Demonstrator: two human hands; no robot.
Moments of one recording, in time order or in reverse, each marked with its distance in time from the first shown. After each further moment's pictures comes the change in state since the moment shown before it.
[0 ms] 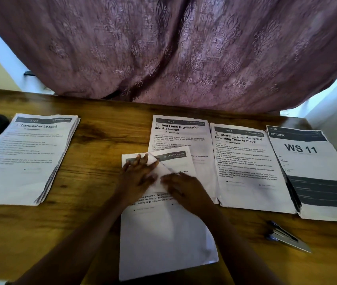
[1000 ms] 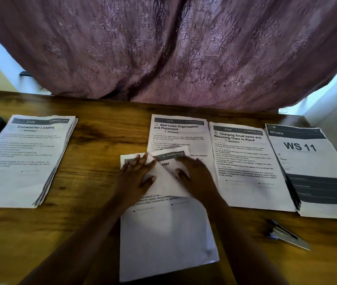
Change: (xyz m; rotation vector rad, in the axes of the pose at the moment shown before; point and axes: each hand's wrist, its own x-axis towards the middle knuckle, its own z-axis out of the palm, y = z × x) left_hand 0.003 -0.006 0.007 0.123 0.000 0.012; right_hand 0.019 0.021 -0.017 -0.165 0.072 0.218
